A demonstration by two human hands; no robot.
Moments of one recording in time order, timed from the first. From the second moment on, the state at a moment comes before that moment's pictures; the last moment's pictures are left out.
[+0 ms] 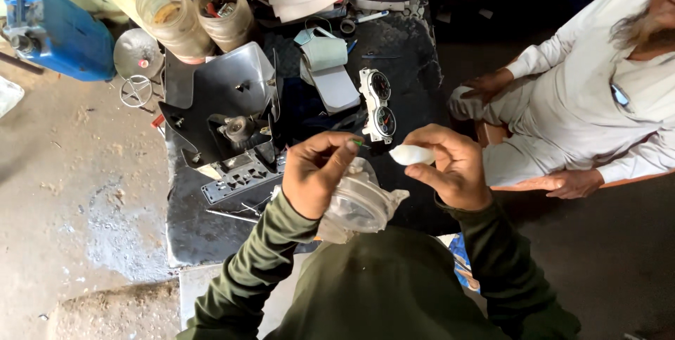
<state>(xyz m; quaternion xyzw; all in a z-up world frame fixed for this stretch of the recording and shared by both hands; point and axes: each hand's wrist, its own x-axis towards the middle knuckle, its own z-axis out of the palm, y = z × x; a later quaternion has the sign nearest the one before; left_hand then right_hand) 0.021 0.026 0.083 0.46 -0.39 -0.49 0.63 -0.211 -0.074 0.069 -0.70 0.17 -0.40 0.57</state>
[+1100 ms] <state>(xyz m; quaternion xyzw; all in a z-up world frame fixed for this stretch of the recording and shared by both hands) 0.011 0.027 0.097 0.52 -0.48 -0.43 0.56 -0.212 -0.081 0.052 -0.68 0.26 -0.28 0.62</state>
